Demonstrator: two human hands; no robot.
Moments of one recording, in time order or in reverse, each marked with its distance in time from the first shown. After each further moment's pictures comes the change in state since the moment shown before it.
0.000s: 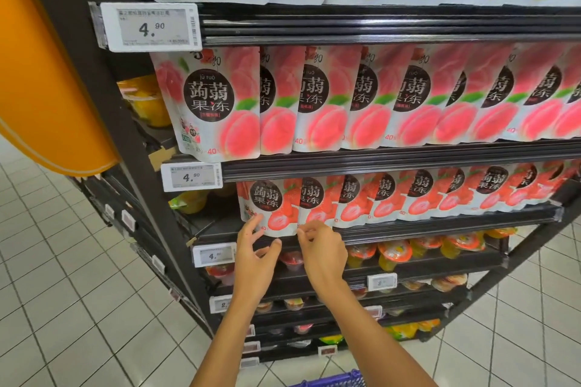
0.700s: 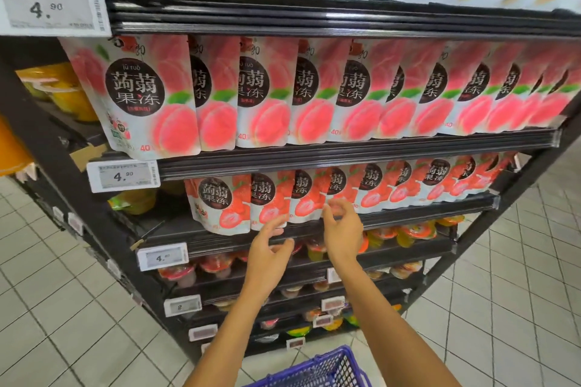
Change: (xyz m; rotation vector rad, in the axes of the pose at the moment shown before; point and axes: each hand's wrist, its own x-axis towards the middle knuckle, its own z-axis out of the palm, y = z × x) left_hand -0.014 0.006 0.096 0.050 -0.262 0.011; right_hand 0.052 0.080 -0.072 0.287 0.235 0.147
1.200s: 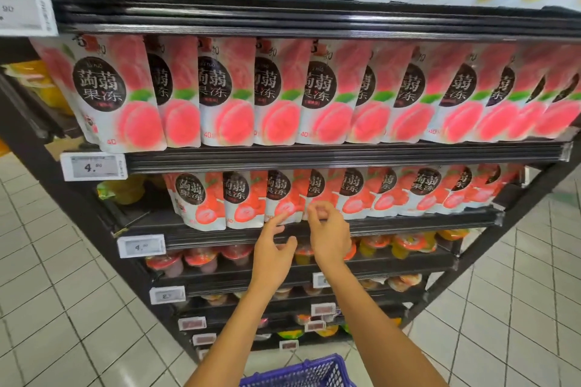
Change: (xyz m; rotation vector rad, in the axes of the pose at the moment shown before) left_hand 0.004 0.008 0.074 0.038 0.133 0.001; right_hand 0.029 0.023 -0.018 -0.054 -0.111 -0.109
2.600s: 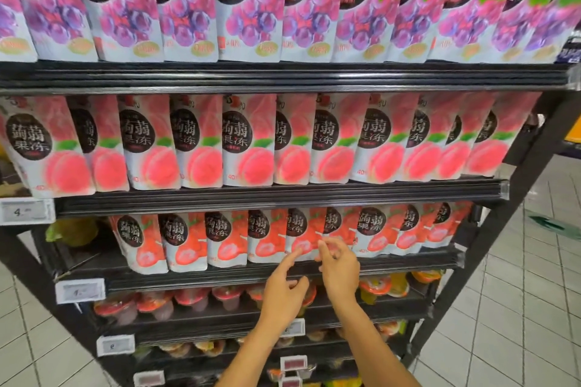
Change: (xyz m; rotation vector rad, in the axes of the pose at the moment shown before) left_hand -0.001 0.034 0.131 0.041 -0.114 -0.033; right_hand 0.071 0.068 -0.097 0.219 -0.063 0.062
